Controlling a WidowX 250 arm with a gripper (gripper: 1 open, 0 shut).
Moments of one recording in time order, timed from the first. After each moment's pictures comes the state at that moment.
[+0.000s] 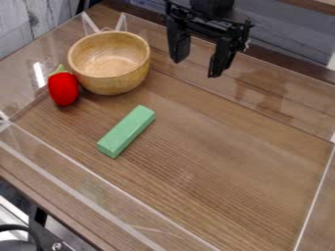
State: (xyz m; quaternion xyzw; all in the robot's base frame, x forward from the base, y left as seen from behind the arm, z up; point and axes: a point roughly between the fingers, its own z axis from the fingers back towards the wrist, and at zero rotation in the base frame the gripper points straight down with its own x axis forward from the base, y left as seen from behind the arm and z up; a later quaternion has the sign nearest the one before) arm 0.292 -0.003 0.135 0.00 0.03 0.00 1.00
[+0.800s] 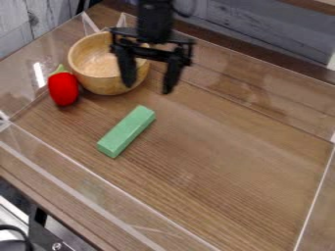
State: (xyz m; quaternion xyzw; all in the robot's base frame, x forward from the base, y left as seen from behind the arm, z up) arm 0.260 0.078 0.101 -0.03 0.07 0.19 0.98
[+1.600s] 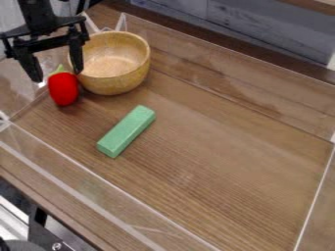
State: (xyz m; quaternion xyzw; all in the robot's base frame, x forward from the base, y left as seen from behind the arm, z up) arm 0.227 0.171 0.093 -0.06 0.02 0.45 0.89
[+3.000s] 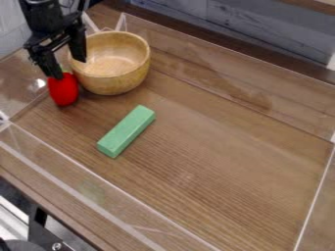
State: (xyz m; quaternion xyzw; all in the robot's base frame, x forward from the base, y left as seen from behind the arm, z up) arm 0.266 0.203 0.064 -0.04 -0.01 0.72 0.69
